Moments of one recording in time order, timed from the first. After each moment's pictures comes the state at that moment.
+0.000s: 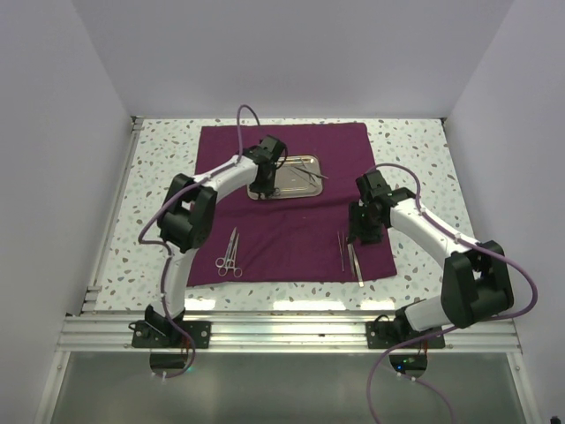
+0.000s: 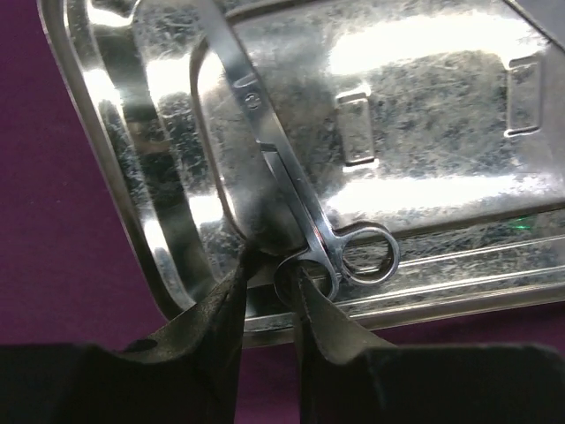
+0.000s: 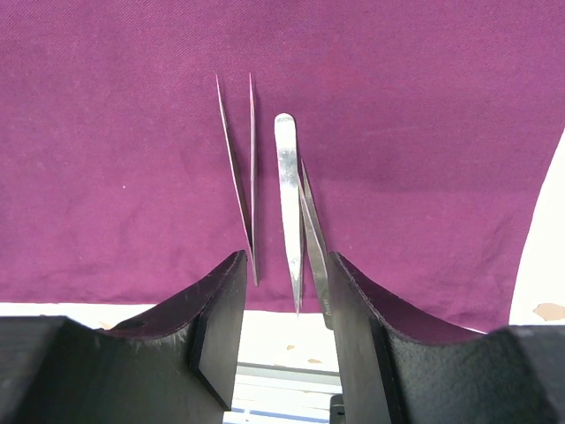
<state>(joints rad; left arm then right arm) -0.53 2.23 1.74 -0.65 -0.23 -0.36 0.35 1.44 0.96 -0.78 -0.01 0.45</state>
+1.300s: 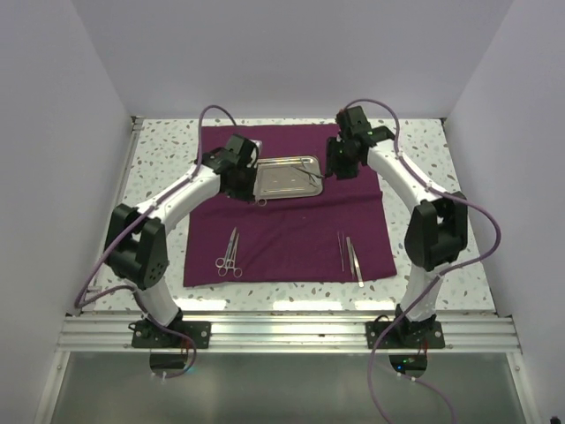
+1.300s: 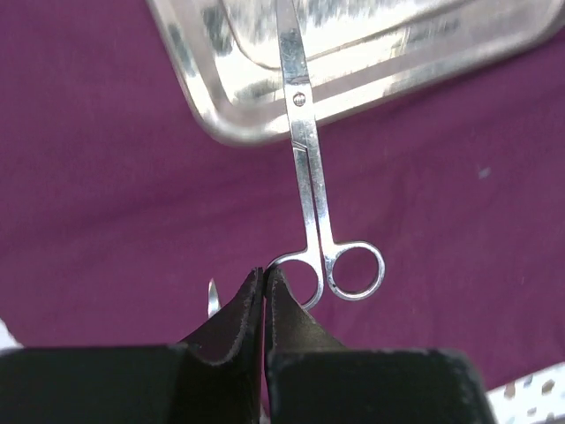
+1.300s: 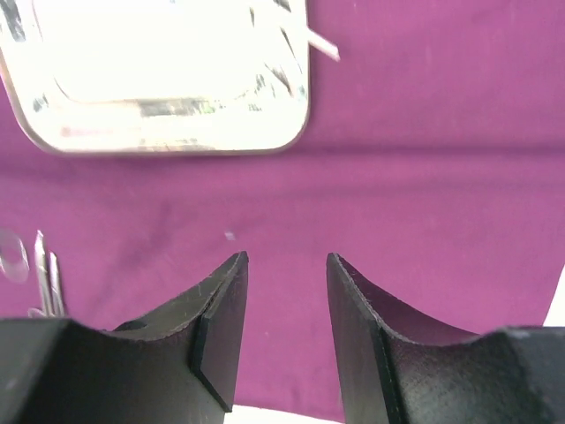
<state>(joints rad) -0.47 1.79 1.45 -0.70 -0.03 -0.27 0.35 1.85 1.64 -0.83 -0.02 0.40</state>
